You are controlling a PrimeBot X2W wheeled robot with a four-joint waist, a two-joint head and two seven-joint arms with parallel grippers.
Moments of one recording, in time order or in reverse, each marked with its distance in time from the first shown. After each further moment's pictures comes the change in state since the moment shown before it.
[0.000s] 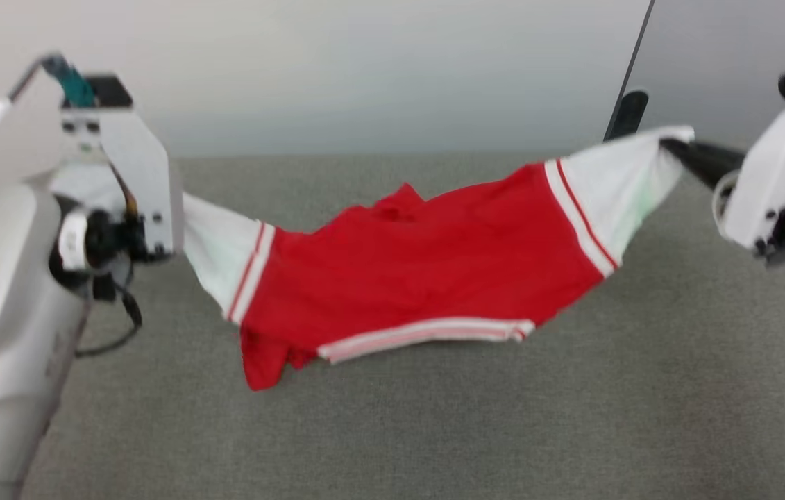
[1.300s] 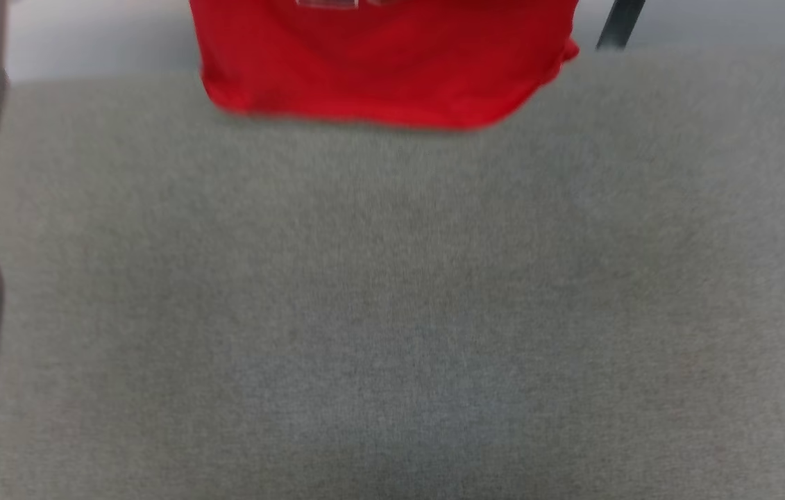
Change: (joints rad) left arm -0.800 -0.222 0.038 0.558 0.152 -0.187 -0.950; right arm -0.827 0.172 0.197 0.682 -0.387 0.000 -0.906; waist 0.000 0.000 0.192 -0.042
